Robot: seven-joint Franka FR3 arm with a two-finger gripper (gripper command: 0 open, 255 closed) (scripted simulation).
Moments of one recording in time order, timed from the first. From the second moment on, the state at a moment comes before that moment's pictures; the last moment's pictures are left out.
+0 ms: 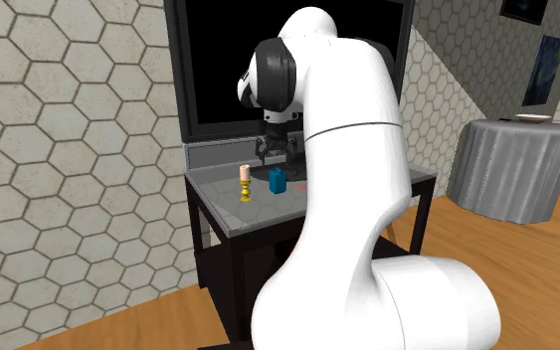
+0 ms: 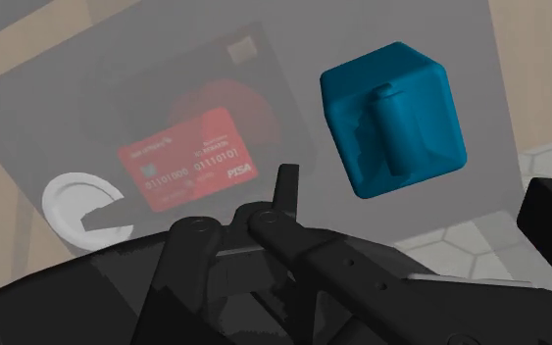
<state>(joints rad) 0.01 0.48 -0.02 -1.38 0.02 1.86 0.06</state>
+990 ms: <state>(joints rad) 0.01 0.49 -0.02 -1.42 0.02 1.92 0.06</state>
